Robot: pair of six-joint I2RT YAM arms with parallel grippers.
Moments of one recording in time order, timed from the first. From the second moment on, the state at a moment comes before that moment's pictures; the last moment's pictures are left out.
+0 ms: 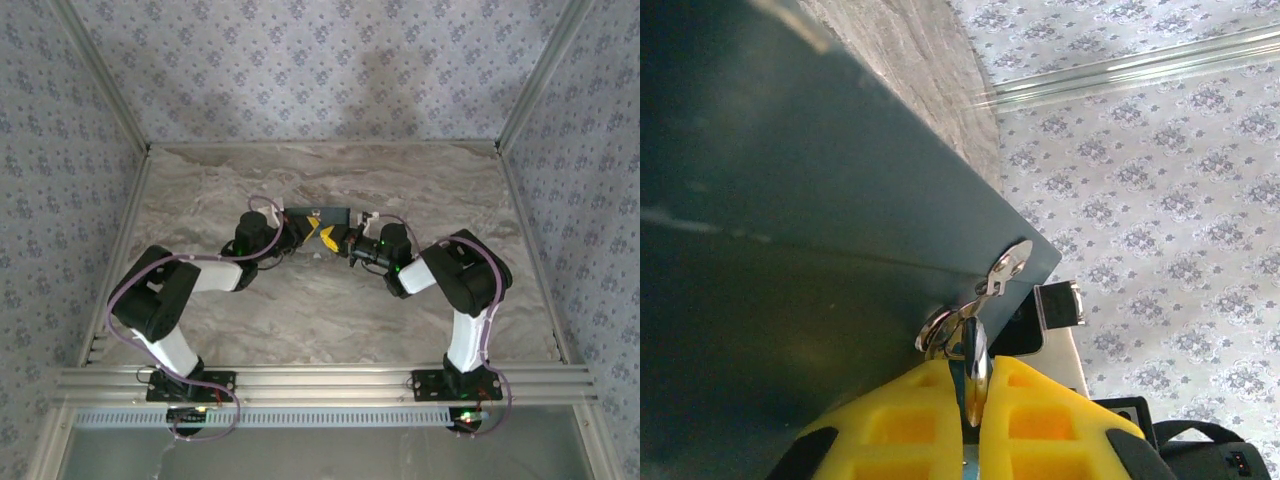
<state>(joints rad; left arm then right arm) -0.56 1.68 0.66 0.80 0.41 -1.27 0.51 1.88 0.60 1.22 -0.59 1.60</state>
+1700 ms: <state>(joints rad) -0.61 1.62 0.61 0.69 0.53 -1.22 0.82 1.41 0.91 -0.31 0.09 0.29</state>
